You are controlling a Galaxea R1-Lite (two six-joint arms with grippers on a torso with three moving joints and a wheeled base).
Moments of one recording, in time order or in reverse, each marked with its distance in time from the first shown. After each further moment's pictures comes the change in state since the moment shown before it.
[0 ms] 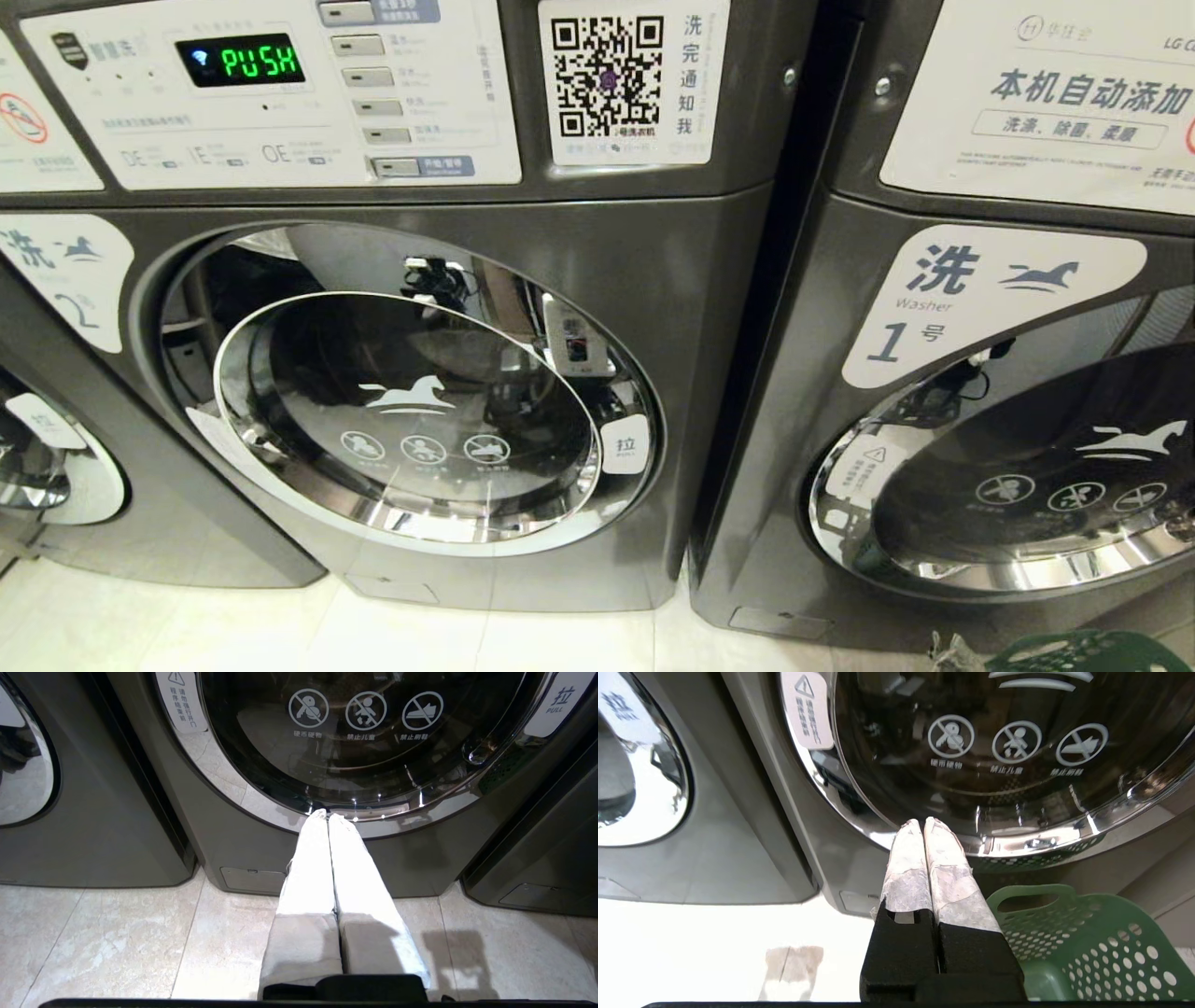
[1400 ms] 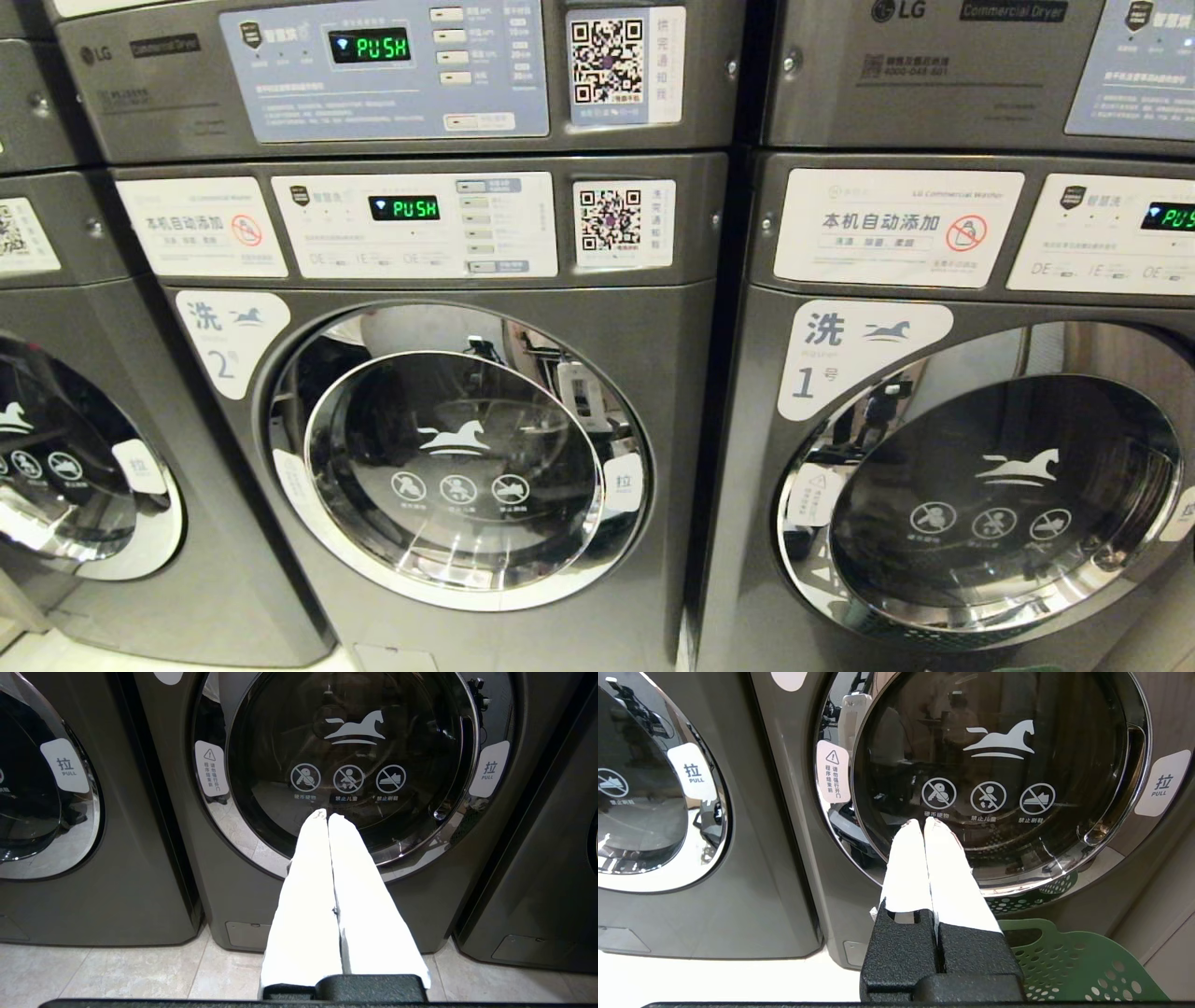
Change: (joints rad) left arm 0.000 0.000 0.000 0.000 0.000 -0.002; right arm 0.000 0.000 0.000 0.000 0.000 -0.001
